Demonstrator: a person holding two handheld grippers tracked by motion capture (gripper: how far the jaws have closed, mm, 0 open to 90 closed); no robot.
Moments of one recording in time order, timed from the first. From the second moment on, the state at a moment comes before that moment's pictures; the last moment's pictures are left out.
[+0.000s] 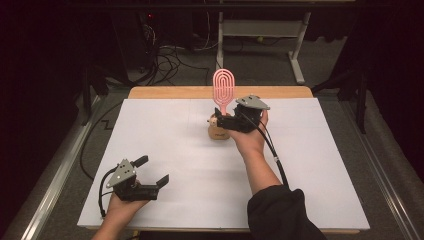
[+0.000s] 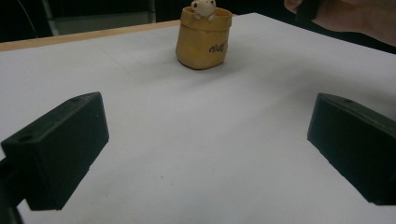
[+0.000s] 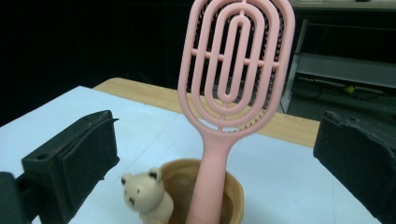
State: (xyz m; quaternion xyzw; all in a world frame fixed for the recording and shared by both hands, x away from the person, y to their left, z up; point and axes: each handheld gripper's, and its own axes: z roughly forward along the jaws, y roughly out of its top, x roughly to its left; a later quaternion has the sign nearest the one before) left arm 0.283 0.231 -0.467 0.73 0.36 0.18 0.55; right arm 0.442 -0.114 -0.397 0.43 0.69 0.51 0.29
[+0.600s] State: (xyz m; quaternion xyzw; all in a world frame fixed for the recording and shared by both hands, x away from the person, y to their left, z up) left arm 0.282 0.239 -0.469 0.72 0.38 0.20 0.54; right arm 0.394 -0.155 -0.438 0.43 0.70 0.49 0.29
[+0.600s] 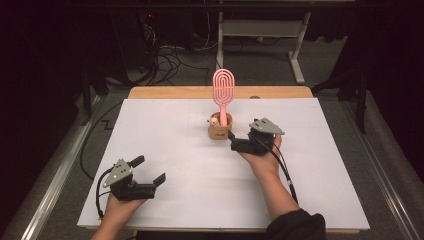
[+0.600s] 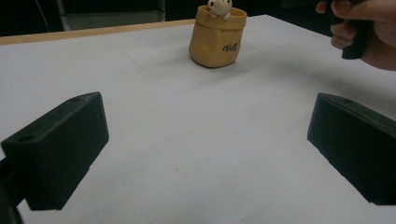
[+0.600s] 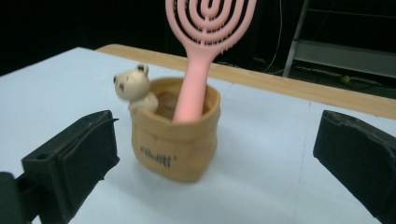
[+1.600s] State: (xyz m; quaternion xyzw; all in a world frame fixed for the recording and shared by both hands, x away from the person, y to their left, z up) left arm 0.282 0.244 -0.469 0.72 0.38 0.21 0.54; right arm 0.275 -0.263 -0.461 0.42 0.69 0.50 0.30
